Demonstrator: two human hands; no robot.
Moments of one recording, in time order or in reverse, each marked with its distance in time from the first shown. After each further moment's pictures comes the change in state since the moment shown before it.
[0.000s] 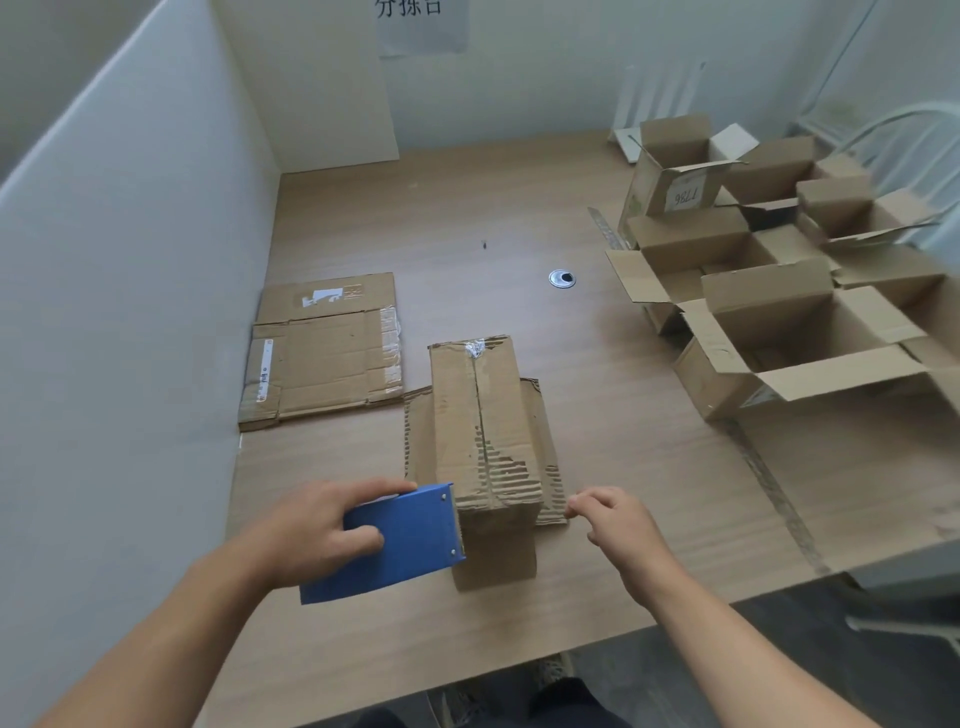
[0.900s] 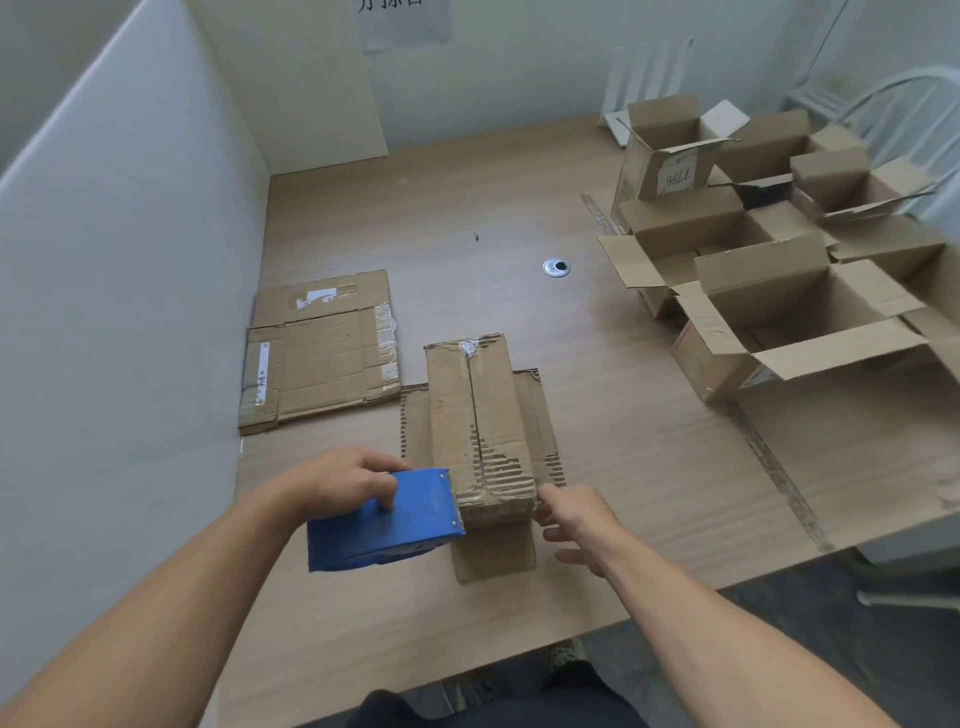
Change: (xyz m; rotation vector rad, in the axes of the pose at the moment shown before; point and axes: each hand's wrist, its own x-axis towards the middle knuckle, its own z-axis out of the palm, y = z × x) left_hand 0.040 0.025 -0.025 -0.078 -0.230 -0.295; right_hand 0.014 -0.010 0.042 0.061 -0.098 0.409
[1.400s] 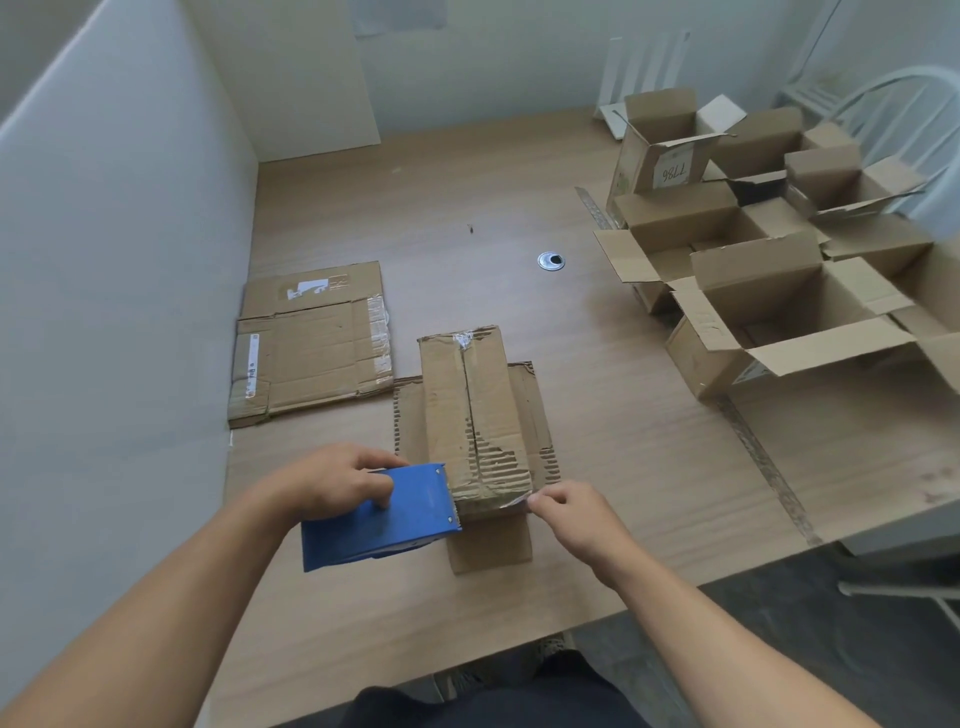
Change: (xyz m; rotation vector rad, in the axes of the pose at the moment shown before) left_hand 0.008 -0.008 0.003 0.013 0.017 0.043; right_hand -0.020 0.009 -0.012 -0.313 -0.021 -0.401
